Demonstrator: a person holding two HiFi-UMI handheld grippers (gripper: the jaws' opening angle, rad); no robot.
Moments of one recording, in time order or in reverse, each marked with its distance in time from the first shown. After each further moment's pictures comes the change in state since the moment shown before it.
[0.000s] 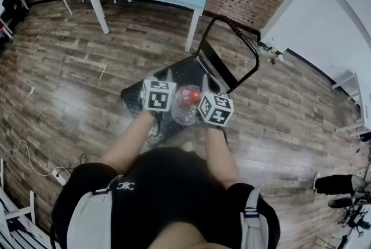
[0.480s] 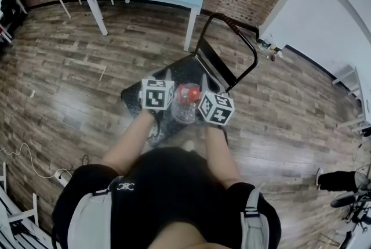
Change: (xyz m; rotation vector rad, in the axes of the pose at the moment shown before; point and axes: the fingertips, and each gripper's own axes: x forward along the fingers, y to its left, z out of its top) left arm -0.002 -0.012 -0.006 -0.057 0.014 -0.033; right arm -0.013 -0.008 -0.003 0.047 0.004 0.006
